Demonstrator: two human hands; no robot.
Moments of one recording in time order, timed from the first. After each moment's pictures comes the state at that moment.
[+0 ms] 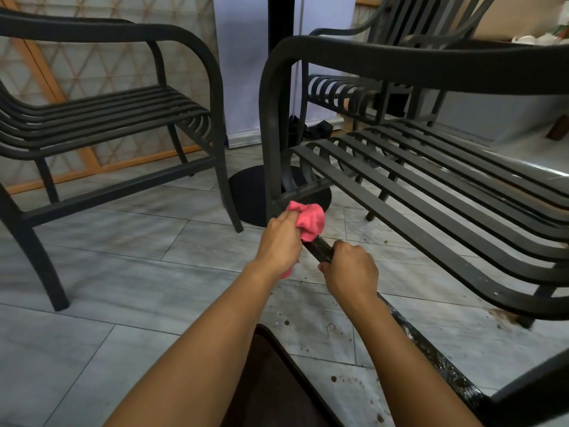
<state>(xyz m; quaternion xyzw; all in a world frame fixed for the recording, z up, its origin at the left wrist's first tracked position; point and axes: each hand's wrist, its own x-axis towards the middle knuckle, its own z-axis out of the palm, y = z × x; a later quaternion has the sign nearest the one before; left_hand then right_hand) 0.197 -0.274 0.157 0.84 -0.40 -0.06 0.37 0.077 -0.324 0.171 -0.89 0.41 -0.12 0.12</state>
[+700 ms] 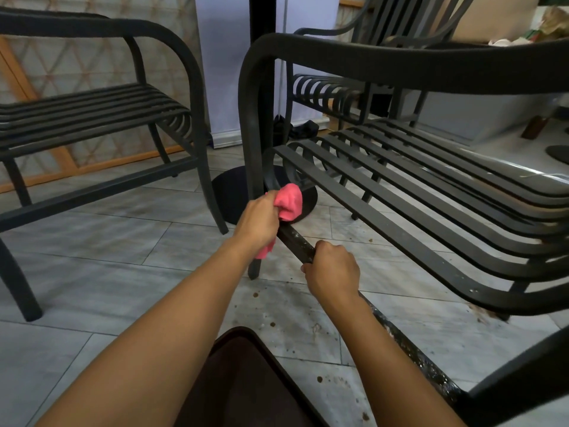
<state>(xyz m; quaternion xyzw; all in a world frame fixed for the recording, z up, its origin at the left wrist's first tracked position) 0.218 -0.286 0.183 0.84 -0.39 -0.05 0.38 0.077 -0.325 0.171 -0.89 0.41 -0.12 0.13</state>
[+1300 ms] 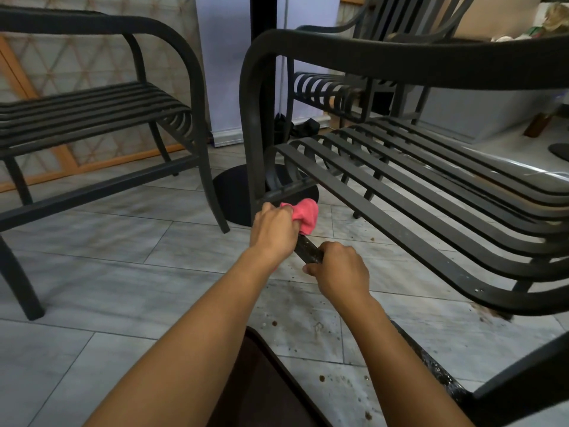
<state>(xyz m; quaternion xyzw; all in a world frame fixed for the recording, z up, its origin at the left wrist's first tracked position) 0.200 -0.299 0.162 0.87 -0.40 0.02 0.28 0.069 -0.329 0.176 -0.88 0.42 -0.10 0.19</state>
